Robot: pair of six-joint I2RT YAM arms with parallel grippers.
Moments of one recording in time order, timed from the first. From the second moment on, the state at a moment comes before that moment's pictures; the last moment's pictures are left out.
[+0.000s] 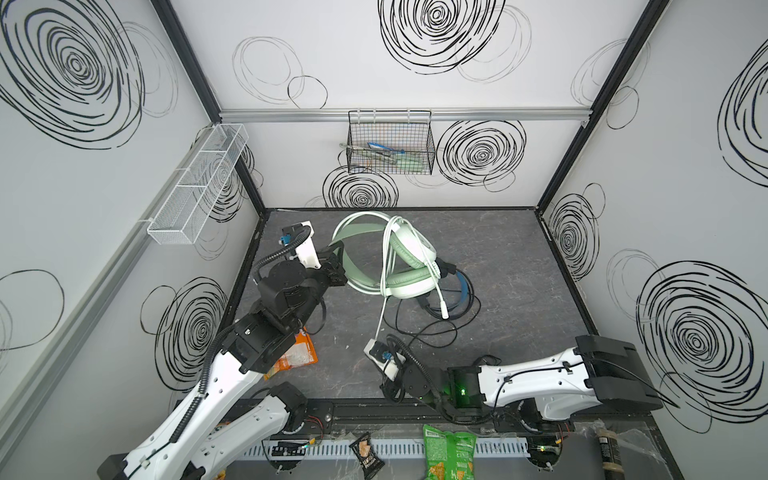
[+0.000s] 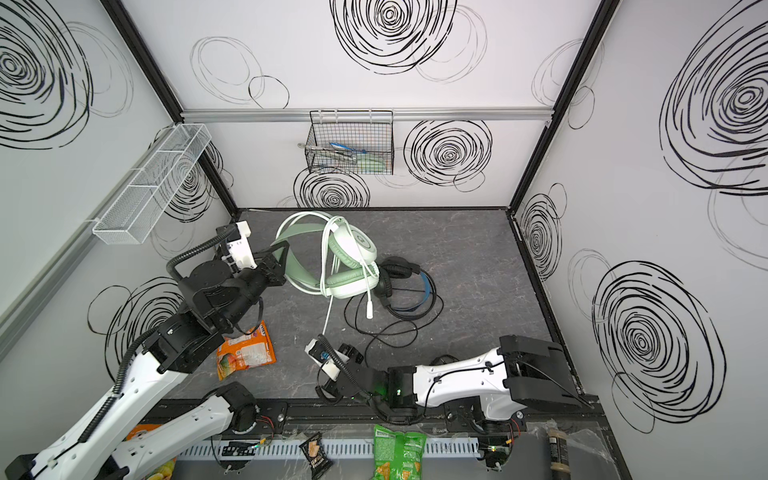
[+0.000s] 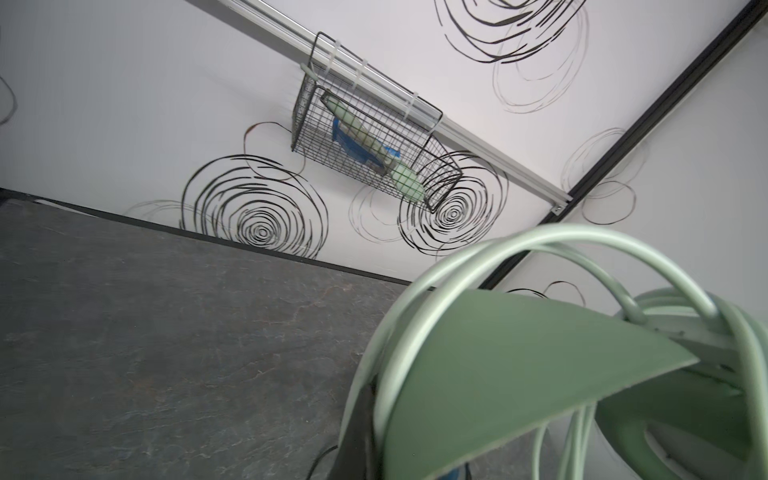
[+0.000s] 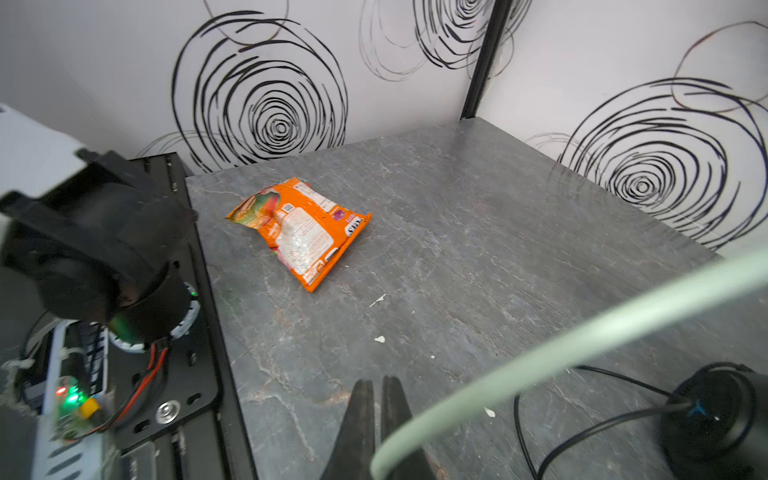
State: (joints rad) left arm -0.58 0.80 0.98 -0.32 -0.32 -0.53; right arm 1.62 1.43 0.73 0.35 0.56 0.09
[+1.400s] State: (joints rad) left arm -0.74 0.87 0.87 -0.38 -0.54 -0.13; right arm 1.67 1.32 1.36 -0.52 0.62 -0.34
